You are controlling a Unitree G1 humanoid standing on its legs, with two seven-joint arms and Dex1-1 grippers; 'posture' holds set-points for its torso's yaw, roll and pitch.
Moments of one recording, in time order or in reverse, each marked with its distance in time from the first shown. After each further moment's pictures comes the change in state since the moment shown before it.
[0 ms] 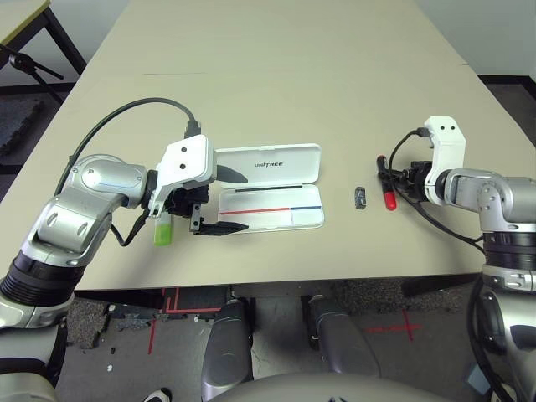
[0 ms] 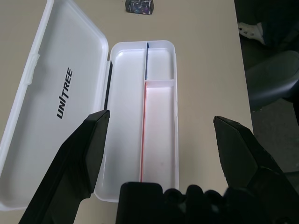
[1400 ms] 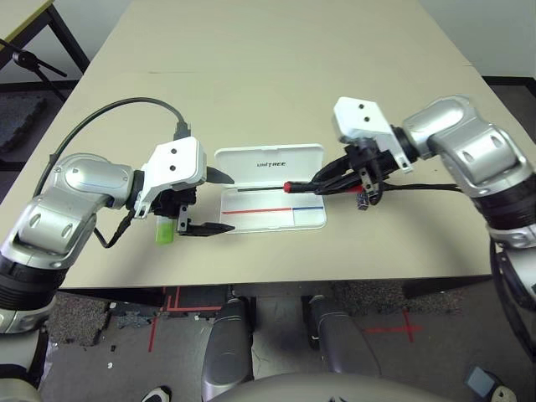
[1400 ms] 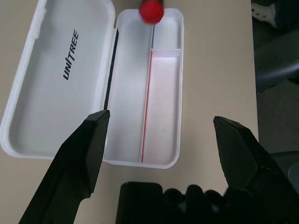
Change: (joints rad) left arm 0.044 0.088 0.032 -0.003 0.000 0.006 -0.005; right arm -0.367 -0.053 0.626 -0.084 -0.194 -0.587 0.960
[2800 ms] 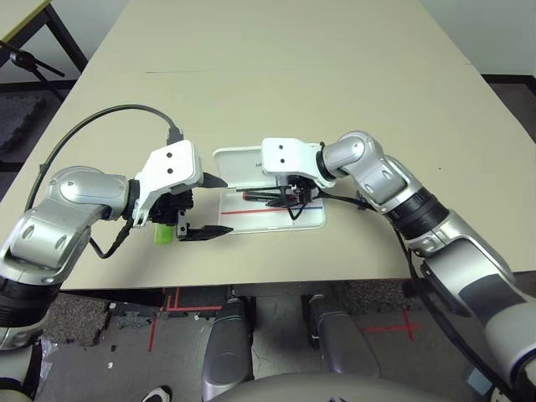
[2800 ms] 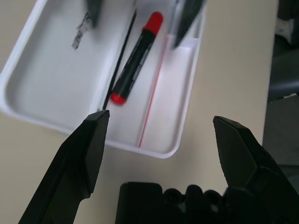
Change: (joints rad) left arm 0.089 0.000 0.071 -0.080 -0.029 0.196 0.150; right arm 0.059 0.178 -0.017 0.116 -0.134 -0.184 -0.086
